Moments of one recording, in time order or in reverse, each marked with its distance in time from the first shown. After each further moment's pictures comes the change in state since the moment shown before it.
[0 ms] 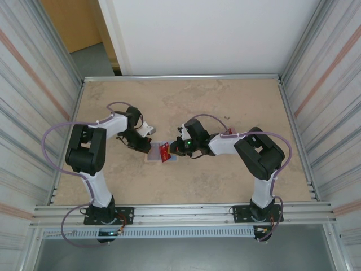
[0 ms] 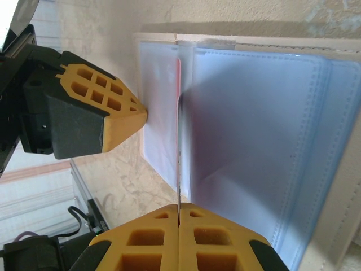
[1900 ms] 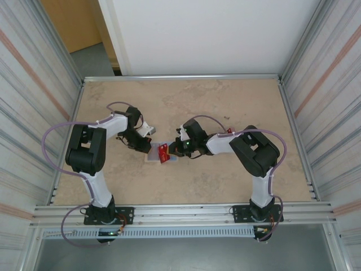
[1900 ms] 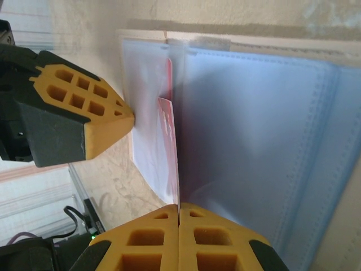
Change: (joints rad) left arm 0.000 0.000 0.000 0.000 -0.003 0.000; right arm 0.000 0.064 0.032 0.017 -0.020 -0.003
